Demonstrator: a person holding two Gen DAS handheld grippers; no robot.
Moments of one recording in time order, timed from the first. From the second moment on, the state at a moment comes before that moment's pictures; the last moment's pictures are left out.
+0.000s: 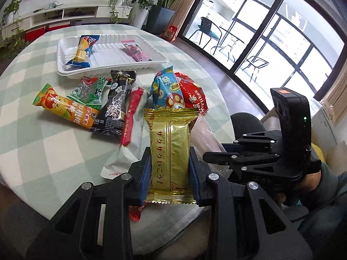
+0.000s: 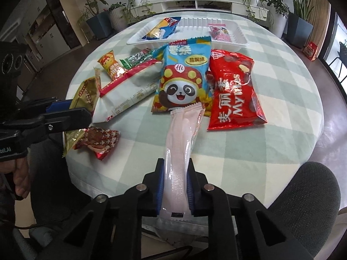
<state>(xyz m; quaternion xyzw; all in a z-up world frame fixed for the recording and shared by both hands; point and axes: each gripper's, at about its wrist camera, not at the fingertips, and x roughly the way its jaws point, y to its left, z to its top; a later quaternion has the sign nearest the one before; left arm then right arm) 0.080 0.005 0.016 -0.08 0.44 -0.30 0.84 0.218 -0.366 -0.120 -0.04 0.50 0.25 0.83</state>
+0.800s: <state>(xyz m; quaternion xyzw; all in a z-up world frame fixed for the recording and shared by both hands) 0.214 0.113 0.113 -0.12 0.38 -0.18 0.90 0.371 -0.495 0.017 0.15 0.37 0.22 0.89</state>
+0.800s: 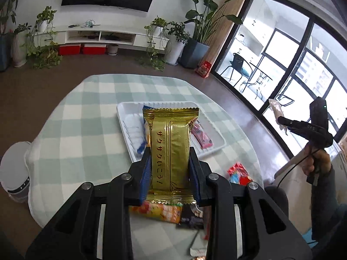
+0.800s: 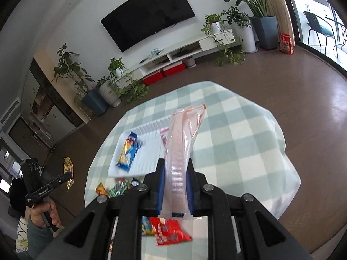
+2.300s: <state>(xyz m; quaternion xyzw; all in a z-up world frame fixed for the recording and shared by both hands) 0.379 -0.010 -0.027 0.01 0.51 -0.16 0.85 0.524 -0.305 -0.112 -0.03 0.54 0.28 0.79</state>
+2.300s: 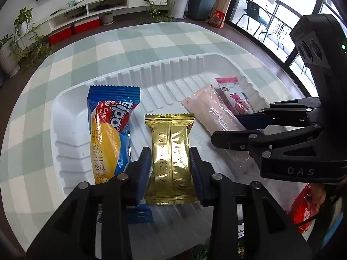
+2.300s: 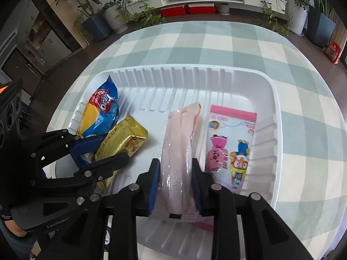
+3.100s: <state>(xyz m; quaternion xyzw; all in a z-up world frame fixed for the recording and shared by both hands) 0.204 0.068 0.098 -0.10 0.36 -0.17 0.91 0.406 -0.398 0.069 0.09 0.29 0.33 0.89</state>
